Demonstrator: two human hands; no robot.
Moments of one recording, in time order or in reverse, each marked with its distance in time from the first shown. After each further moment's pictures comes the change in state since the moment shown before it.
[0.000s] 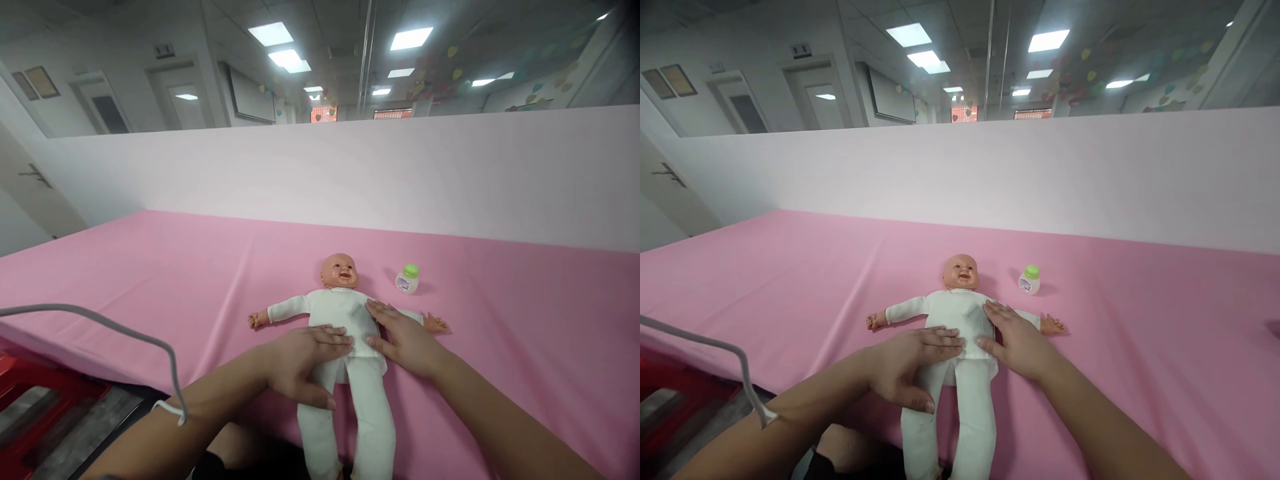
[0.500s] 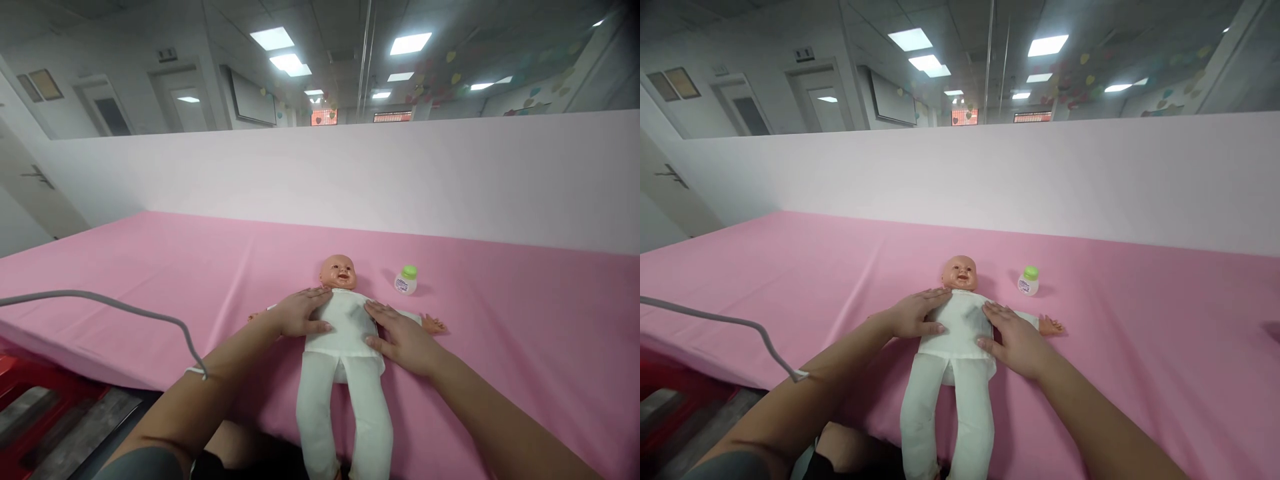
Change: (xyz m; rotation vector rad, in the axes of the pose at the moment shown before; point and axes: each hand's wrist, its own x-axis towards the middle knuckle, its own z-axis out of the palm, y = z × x) left_hand 0.024 -0.074 -0.028 0.234 0.079 -0.303; right_hand 0.001 0.004 -0.001 0.015 -0.020 0.016
